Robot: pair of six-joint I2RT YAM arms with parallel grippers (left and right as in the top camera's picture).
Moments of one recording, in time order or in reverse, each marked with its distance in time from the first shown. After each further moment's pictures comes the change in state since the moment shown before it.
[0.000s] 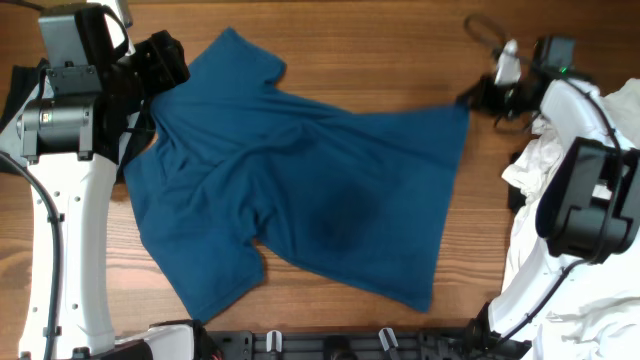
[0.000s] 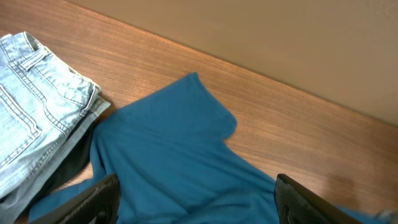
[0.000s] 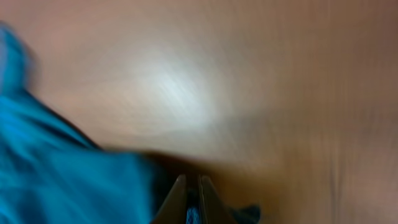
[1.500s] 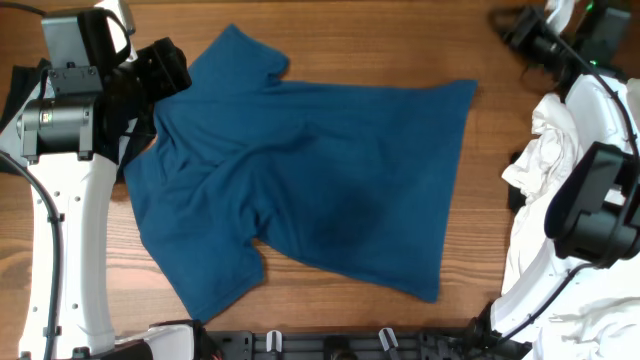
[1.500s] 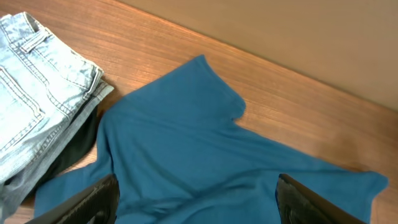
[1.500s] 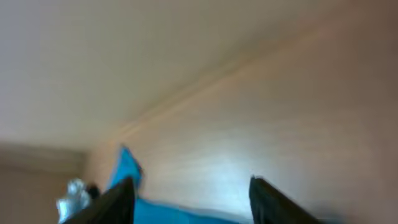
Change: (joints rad) left arm 0.000 0.000 0.000 -0.058 0.000 0.004; right arm -0.064 0.000 0.047 0.365 -0.128 0.383
